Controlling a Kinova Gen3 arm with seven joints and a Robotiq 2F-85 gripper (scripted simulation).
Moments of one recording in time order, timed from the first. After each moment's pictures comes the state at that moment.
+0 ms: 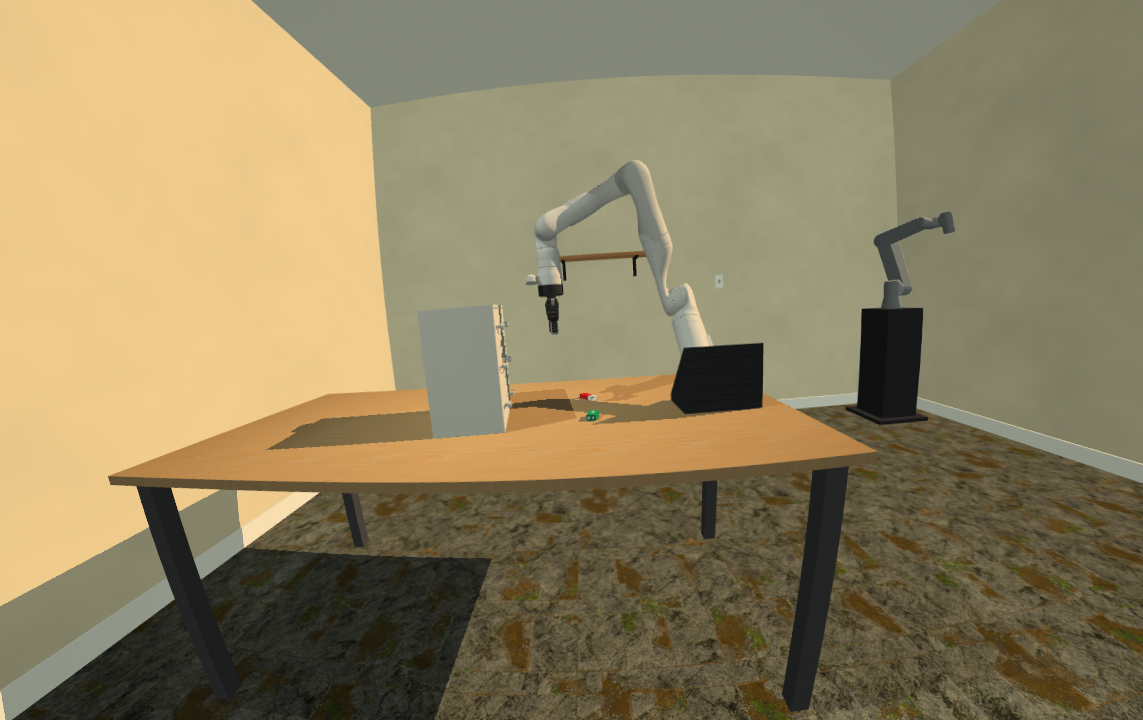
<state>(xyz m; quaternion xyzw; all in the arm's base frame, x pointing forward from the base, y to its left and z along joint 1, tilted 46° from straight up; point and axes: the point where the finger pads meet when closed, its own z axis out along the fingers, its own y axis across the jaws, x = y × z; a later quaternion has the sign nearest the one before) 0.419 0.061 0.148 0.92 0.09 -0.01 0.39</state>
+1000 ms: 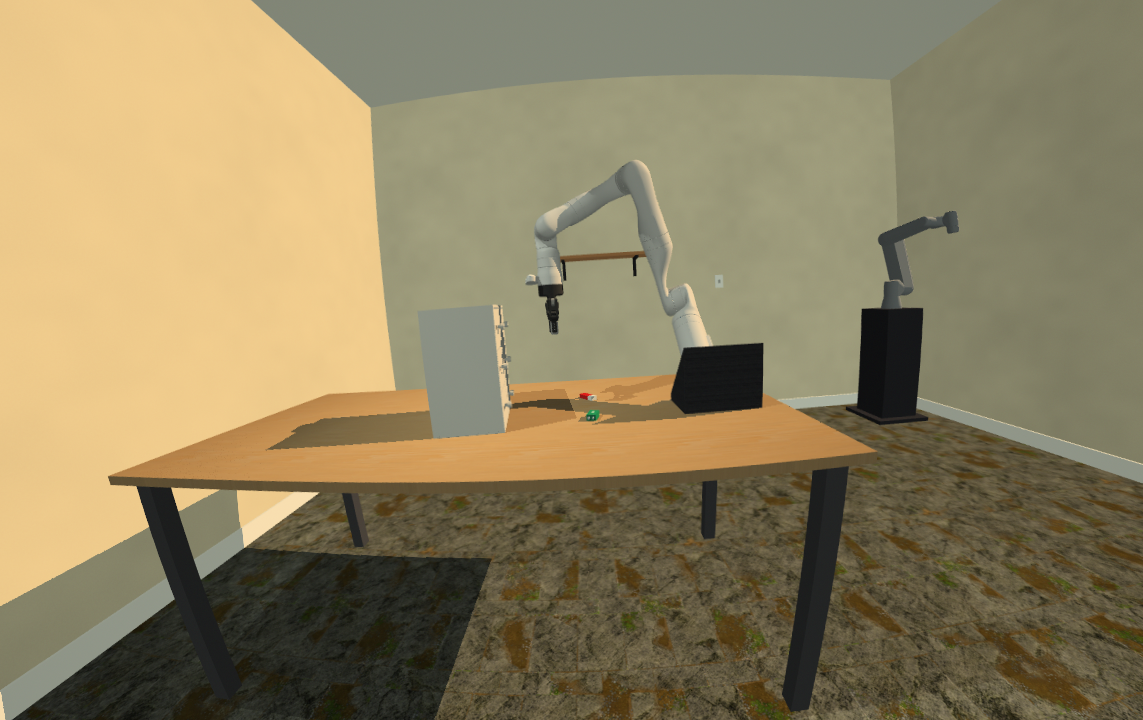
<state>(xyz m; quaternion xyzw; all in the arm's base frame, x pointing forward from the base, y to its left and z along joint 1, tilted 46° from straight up) 0.418 0.062 0.146 0.92 0.09 -0.01 0.39</state>
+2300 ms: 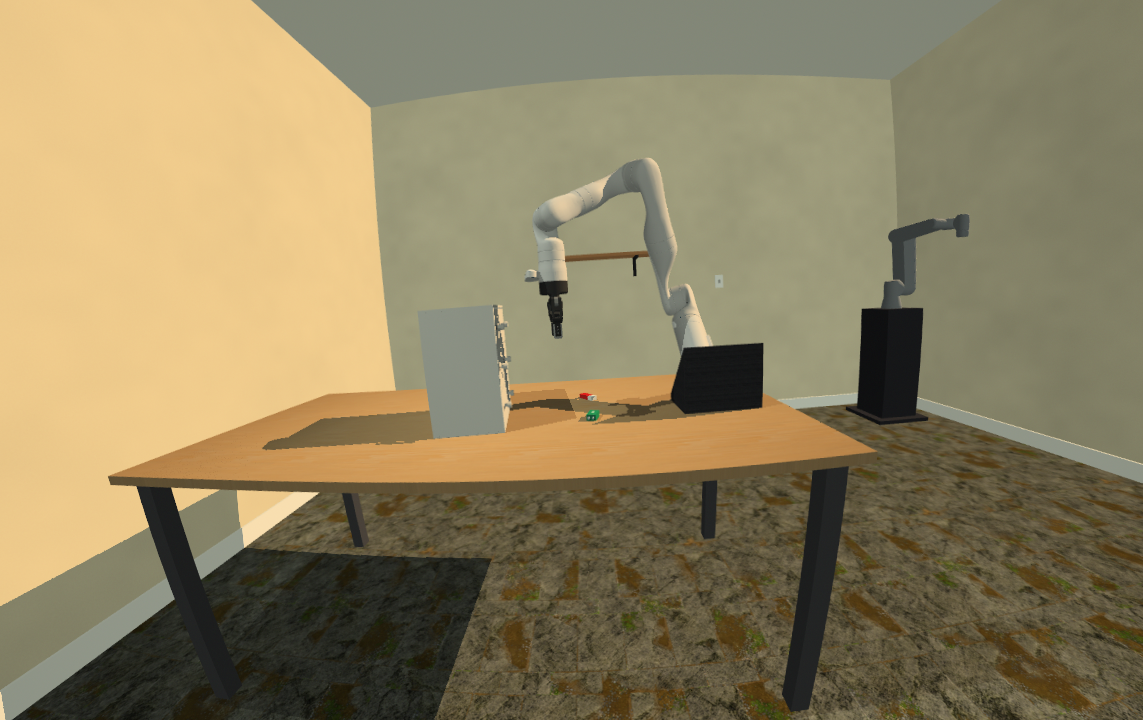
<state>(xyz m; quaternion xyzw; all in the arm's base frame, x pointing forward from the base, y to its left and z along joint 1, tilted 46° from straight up) 0.394 0.161 0.044 0.92 0.09 -0.01 0.39</state>
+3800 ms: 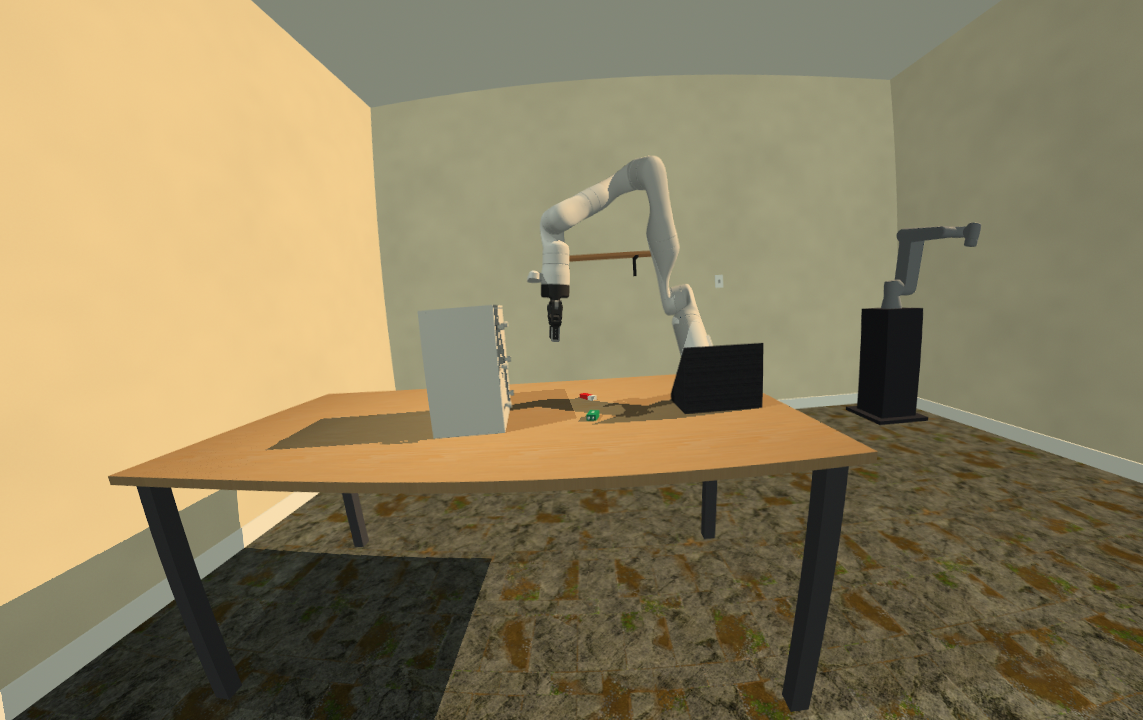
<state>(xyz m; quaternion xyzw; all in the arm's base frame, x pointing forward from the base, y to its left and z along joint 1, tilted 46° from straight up) 0.402 0.156 0.038 0.92 0.11 0.03 0.38</state>
